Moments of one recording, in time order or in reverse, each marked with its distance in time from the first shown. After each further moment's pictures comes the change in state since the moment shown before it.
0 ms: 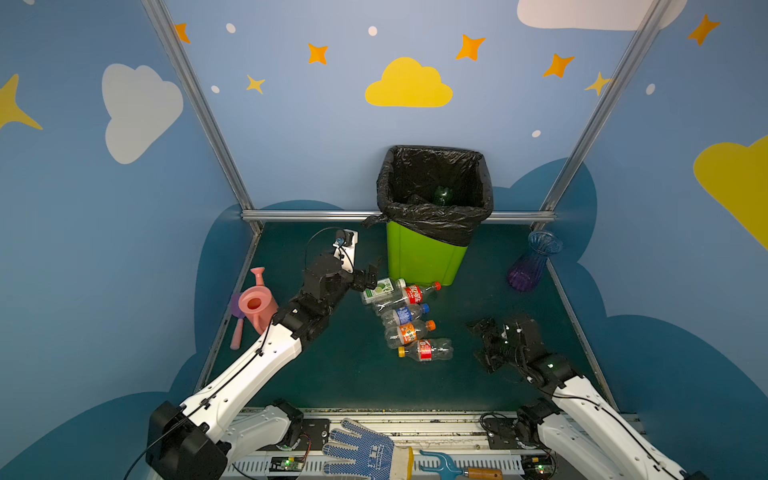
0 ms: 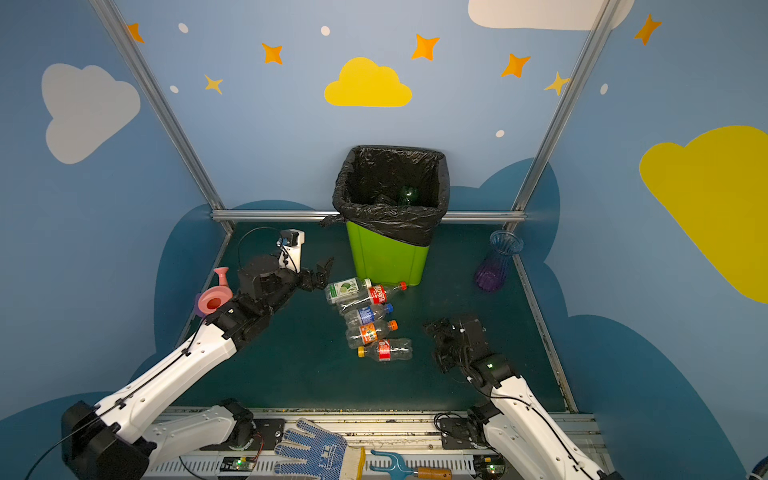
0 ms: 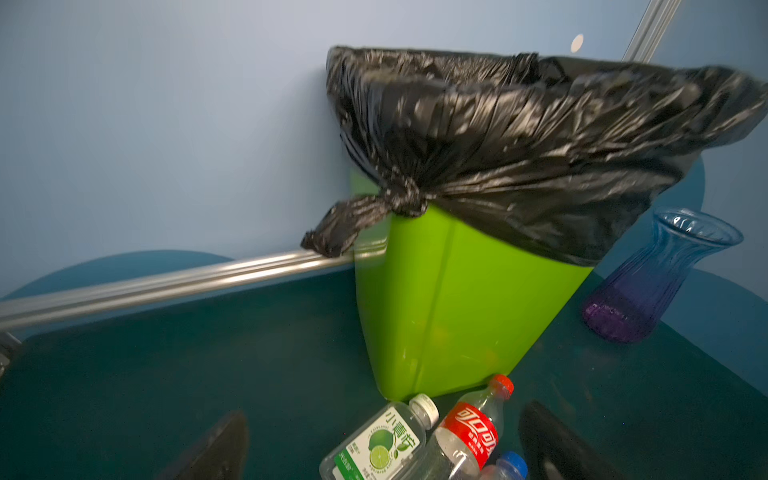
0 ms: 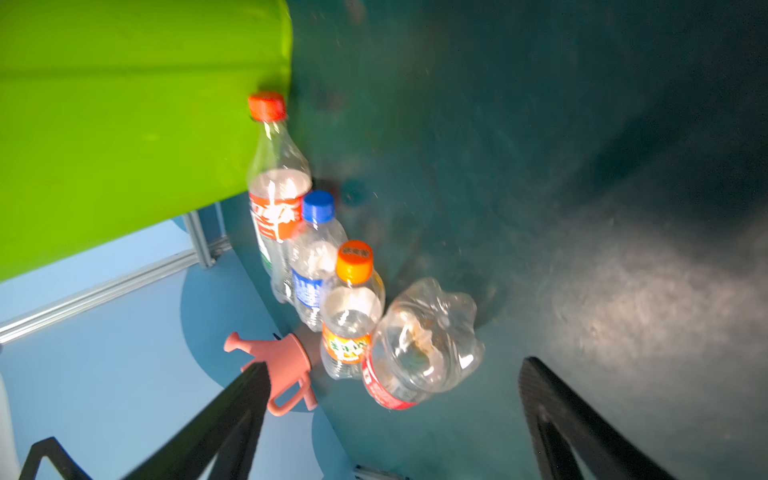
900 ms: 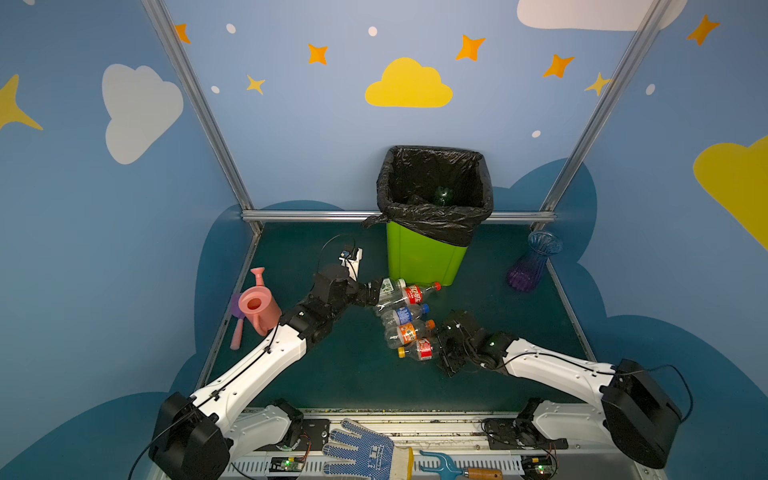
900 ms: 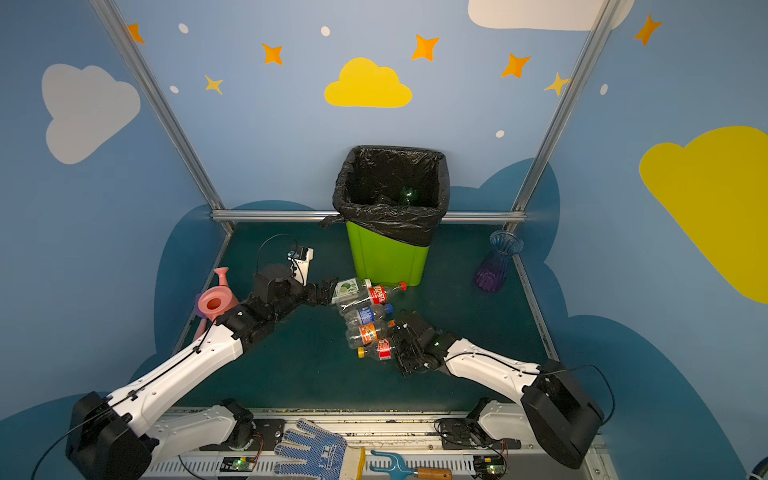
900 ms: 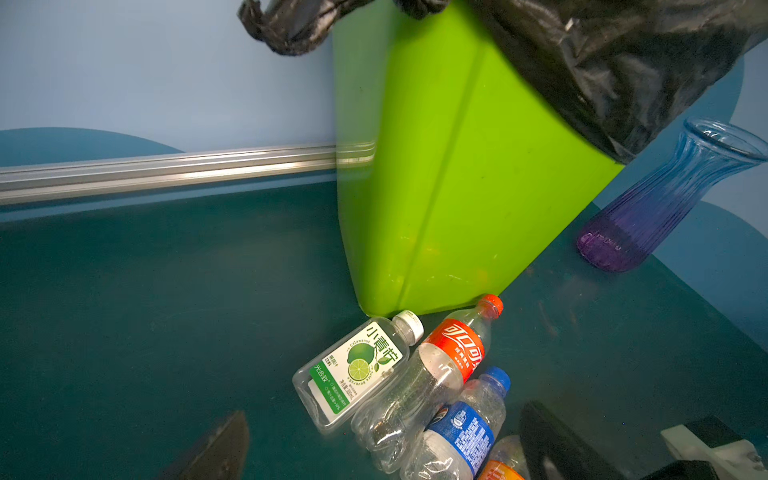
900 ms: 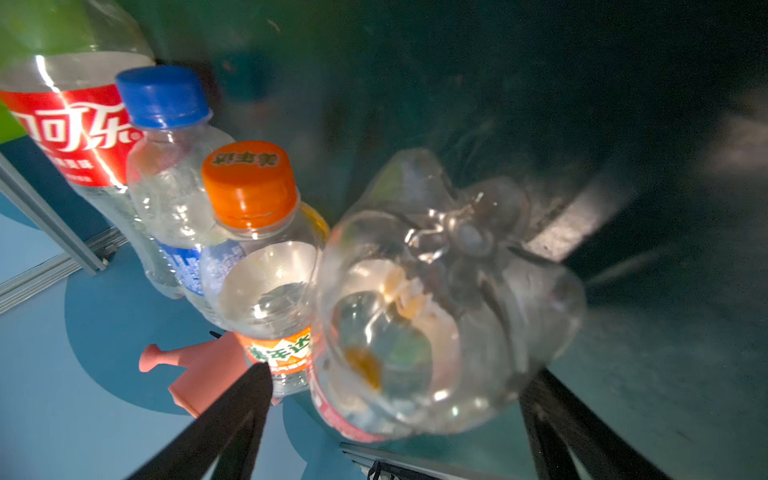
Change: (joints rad) left arm -0.004 0.023 -0.070 -0.079 0.065 -0.078; right arm 0.332 0.515 0.149 0.193 0.074 0.300
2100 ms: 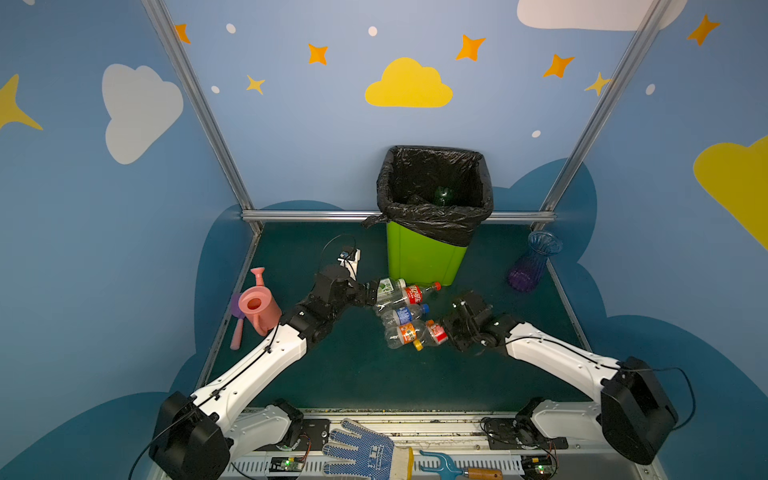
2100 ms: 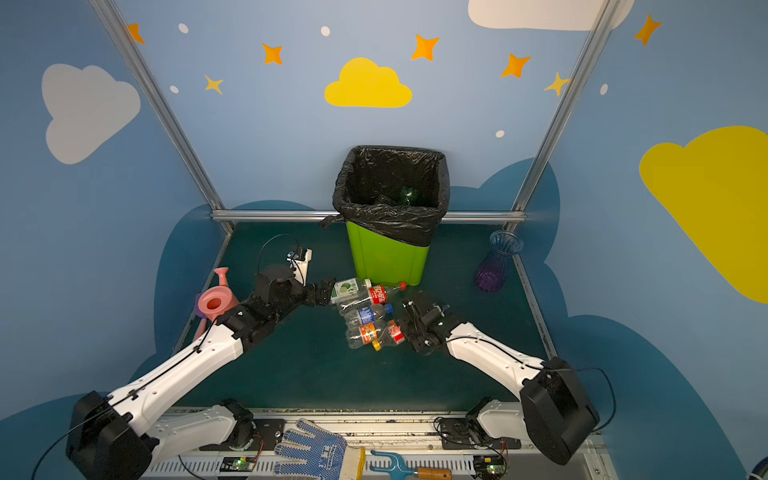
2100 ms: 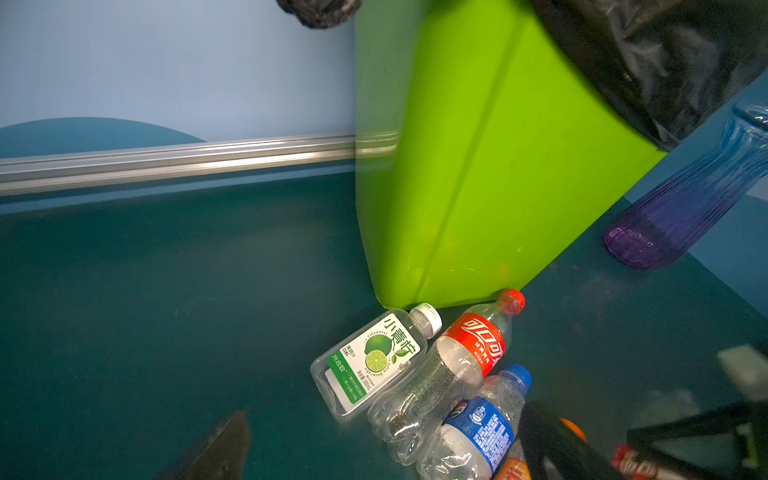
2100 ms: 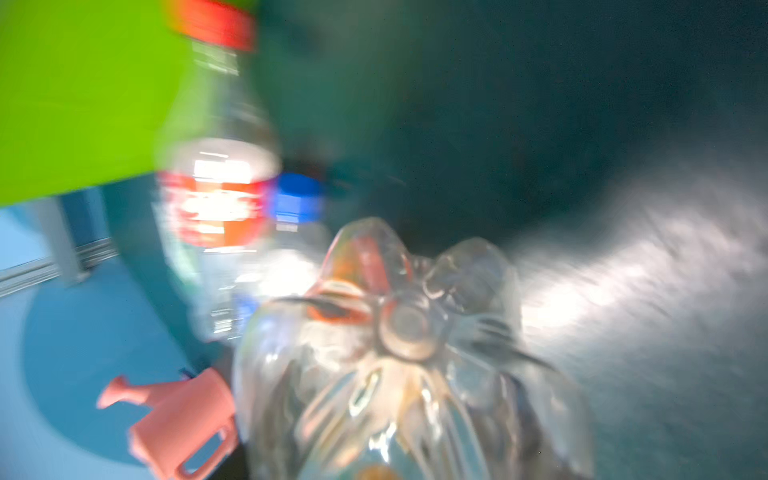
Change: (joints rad) left arm 0.000 0.008 0.000 -0.028 -0.048 0.000; right arm -0.165 -0.009 0.219 -0.162 0.129 -0.390
